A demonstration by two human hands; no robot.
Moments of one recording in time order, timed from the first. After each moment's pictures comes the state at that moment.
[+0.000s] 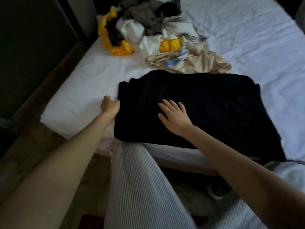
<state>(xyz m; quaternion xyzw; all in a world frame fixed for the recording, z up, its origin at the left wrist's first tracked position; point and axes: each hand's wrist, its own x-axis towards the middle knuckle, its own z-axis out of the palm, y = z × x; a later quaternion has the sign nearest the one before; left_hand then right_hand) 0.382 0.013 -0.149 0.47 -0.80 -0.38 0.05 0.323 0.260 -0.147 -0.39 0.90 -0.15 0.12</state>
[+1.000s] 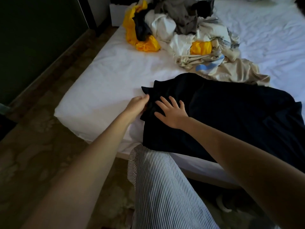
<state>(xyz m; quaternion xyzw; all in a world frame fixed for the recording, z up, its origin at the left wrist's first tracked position) 0.377 -0.018 -0.165 0.35 -0.71 -0.61 0.03 0.314 0.128 -0.166 -0.41 0.90 -0.01 0.18</state>
